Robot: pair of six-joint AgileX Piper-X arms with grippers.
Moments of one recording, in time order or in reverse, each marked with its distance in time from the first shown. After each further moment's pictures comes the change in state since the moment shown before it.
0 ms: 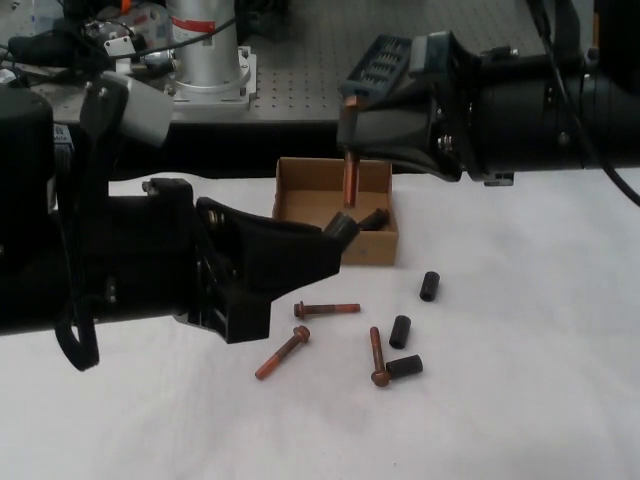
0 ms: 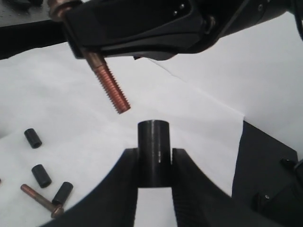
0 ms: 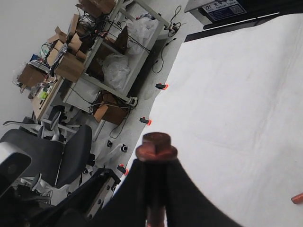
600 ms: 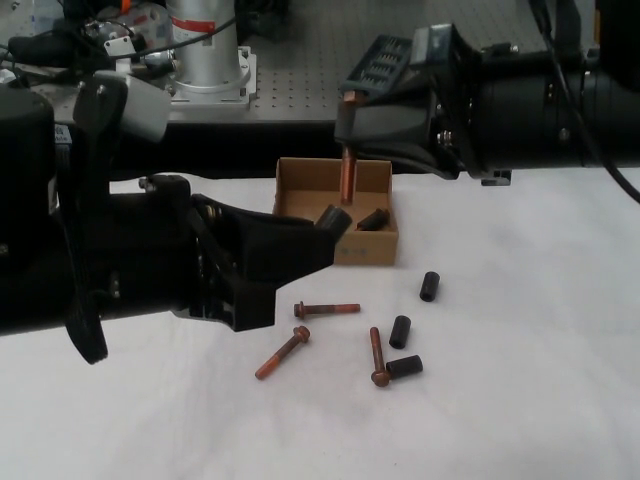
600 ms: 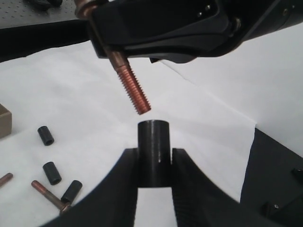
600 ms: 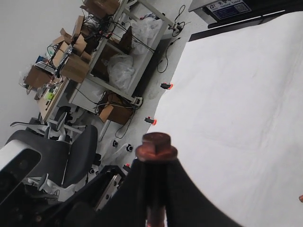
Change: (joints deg) left arm 0.0 0.0 0.0 0.0 -1.9 -1.5; right arm 0.0 0.0 0.0 -0.2 -1.5 2.2
